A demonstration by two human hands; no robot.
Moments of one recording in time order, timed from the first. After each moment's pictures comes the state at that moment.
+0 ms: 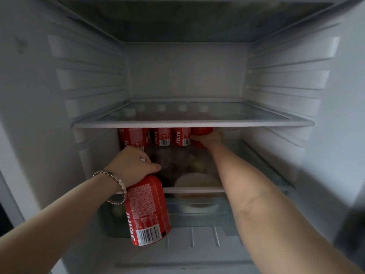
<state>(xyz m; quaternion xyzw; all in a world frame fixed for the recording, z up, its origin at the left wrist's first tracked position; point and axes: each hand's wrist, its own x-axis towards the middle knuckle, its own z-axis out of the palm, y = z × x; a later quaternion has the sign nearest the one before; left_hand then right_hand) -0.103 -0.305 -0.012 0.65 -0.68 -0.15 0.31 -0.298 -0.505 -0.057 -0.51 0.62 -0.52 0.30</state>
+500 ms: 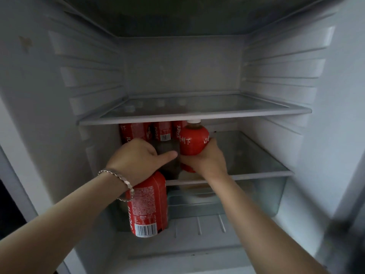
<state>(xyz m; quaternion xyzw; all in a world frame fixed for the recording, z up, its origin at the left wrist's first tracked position) -0.100 -0.292 -0.009 0.63 -0.71 -0.06 0.31 -0.263 -0.345 -0.060 -0.57 0.61 -0.48 0.27</state>
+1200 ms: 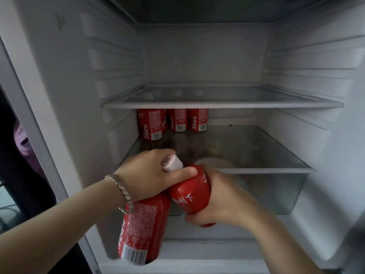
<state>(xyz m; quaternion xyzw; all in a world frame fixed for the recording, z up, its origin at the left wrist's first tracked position) -0.083 -0.254 -0.028 0.53 -0.80 -0.11 0.27 -0.266 -0.251 -0.069 -0.81 0.48 -0.24 0.22</state>
